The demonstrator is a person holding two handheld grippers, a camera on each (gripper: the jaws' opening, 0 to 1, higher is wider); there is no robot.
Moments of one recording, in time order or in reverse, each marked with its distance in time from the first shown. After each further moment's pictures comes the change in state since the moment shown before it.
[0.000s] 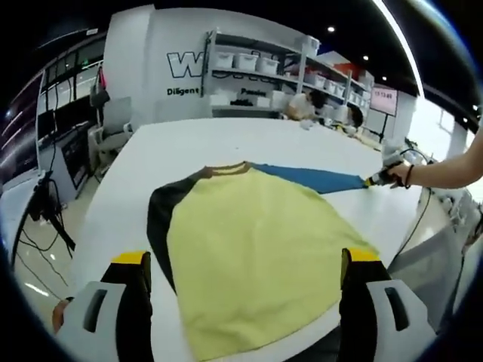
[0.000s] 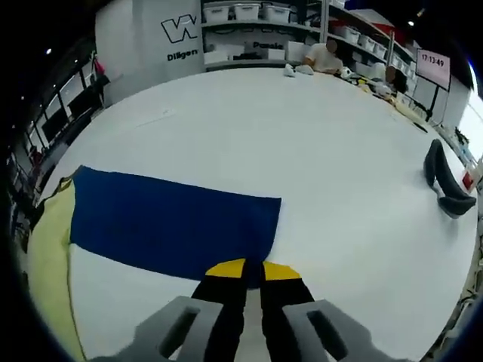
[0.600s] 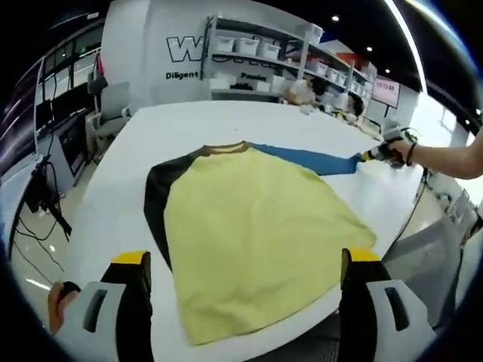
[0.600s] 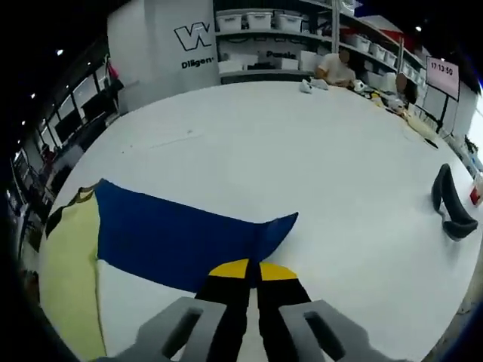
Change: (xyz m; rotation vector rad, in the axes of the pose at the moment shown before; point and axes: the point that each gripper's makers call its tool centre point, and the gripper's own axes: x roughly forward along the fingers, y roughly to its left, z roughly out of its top) left arm -0.007 0.002 -0.029 -0.039 0.091 0.006; right arm -0.013 0.020 0.030 -0.040 -0.019 0.063
